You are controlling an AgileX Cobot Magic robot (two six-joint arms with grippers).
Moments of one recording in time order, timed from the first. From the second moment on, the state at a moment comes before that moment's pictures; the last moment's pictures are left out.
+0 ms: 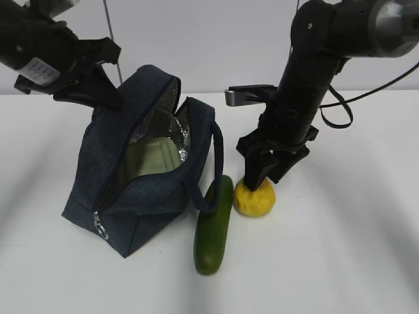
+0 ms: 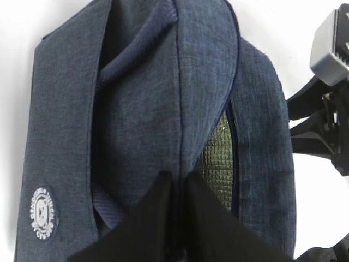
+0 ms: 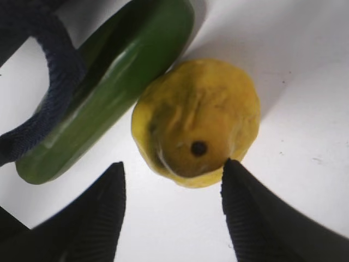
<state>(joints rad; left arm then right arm) -0.25 1.62 -1.33 -0.52 0.91 0.19 0.32 2.09 -1.65 0.31 1.22 -0.37</state>
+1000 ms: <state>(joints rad) -0.25 1.62 -1.33 -0.53 0.93 0.19 0.32 2.09 -1.65 0.31 1.16 -0.37</state>
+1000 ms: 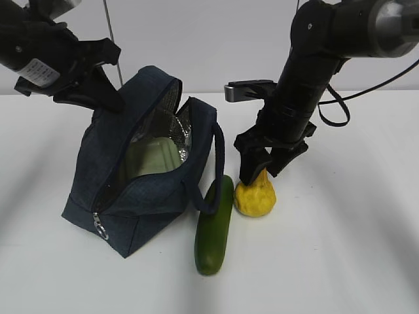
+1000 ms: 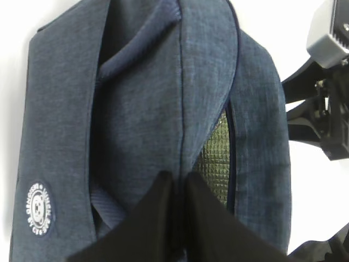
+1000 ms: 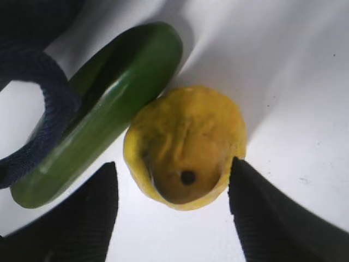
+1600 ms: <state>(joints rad) -0.25 1.62 -1.33 -0.53 0.93 0.19 0.32 2.09 -1.65 0.31 1.18 -0.37</state>
